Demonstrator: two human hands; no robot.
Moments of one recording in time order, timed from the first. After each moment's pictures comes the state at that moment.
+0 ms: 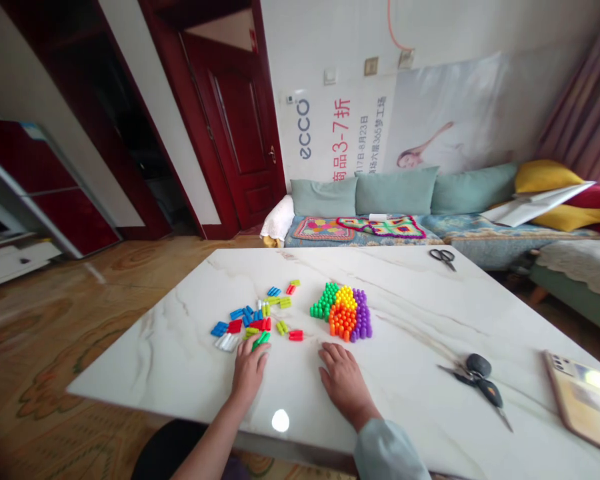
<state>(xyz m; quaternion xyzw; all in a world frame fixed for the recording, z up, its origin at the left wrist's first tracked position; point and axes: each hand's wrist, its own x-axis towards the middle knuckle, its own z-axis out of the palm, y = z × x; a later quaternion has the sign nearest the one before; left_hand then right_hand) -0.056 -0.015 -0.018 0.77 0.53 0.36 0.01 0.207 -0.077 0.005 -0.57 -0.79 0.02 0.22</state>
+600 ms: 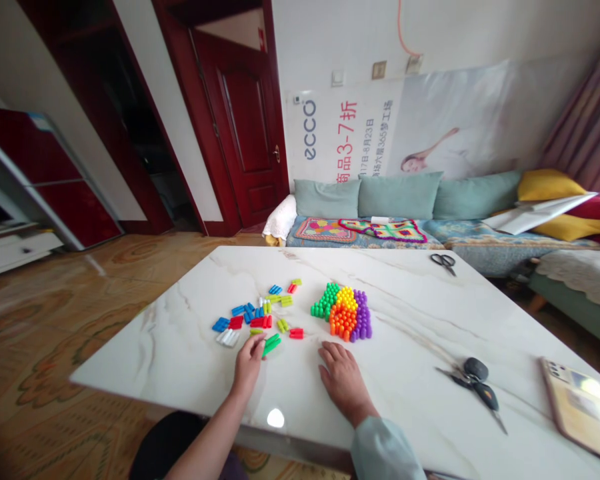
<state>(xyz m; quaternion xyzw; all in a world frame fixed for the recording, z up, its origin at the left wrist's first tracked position) -0.040 -0.014 -0.011 0.53 0.55 0.52 0.38 0.209 -0.075 0.002 -0.57 -0.79 0.02 0.21</state>
